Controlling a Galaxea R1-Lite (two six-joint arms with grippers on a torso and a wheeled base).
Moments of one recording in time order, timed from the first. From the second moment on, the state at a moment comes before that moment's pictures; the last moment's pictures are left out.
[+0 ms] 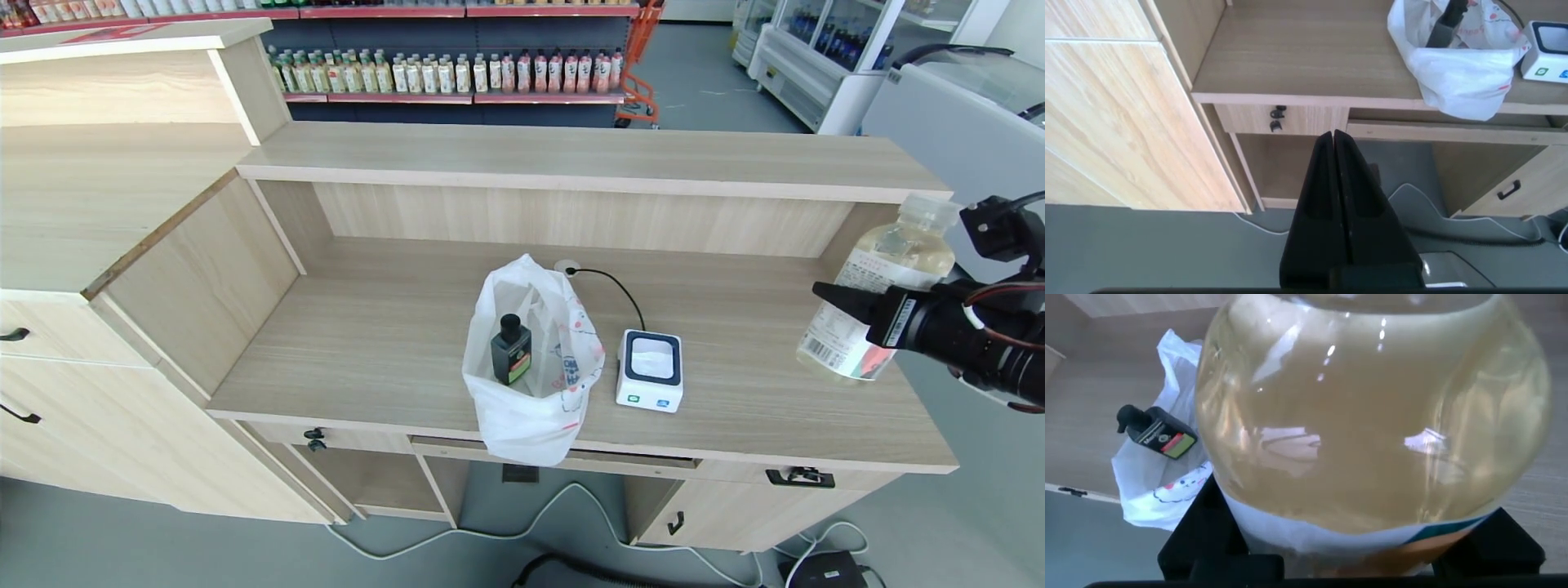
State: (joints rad) left arm 0.00 0.00 0.00 0.00 -0.05 0.02; right arm 0.03 1.47 -0.63 -0.73 0.17 0.12
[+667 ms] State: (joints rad) left arm 0.00 0.00 0.00 0.00 -0.05 0.03; right arm 0.04 1.53 -0.66 -0.74 0.17 0.09
